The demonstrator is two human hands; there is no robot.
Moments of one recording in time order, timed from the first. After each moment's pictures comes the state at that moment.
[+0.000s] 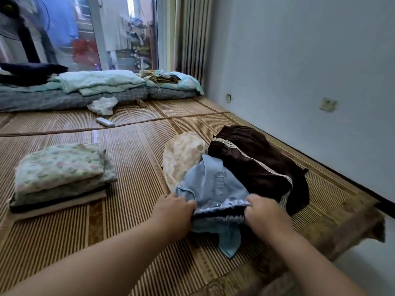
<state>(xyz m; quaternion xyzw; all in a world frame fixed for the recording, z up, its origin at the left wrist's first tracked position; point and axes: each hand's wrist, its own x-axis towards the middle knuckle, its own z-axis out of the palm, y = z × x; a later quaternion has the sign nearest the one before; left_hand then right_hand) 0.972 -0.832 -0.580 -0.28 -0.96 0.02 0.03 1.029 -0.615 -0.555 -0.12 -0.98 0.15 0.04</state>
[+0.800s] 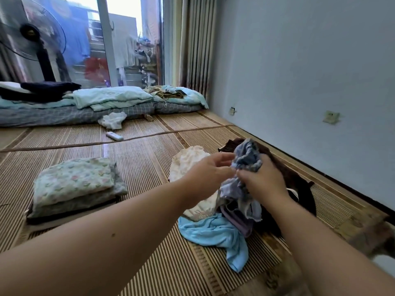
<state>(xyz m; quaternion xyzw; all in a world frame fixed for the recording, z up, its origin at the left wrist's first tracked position) 0.980 -0.800 -0.452 -0.22 -0.75 -0.61 -0.13 0.987 -0.636 -0.479 -0.12 -0.87 0.43 0.20</state>
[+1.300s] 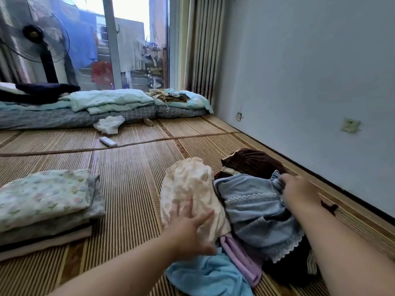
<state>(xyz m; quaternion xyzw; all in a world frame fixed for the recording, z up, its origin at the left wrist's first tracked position) 0.879 -0.799 -0.606 -0.17 -0.96 -0.19 -0.14 0.866 -0.511 -0.530 -0.22 -0.95 0.16 0.13</state>
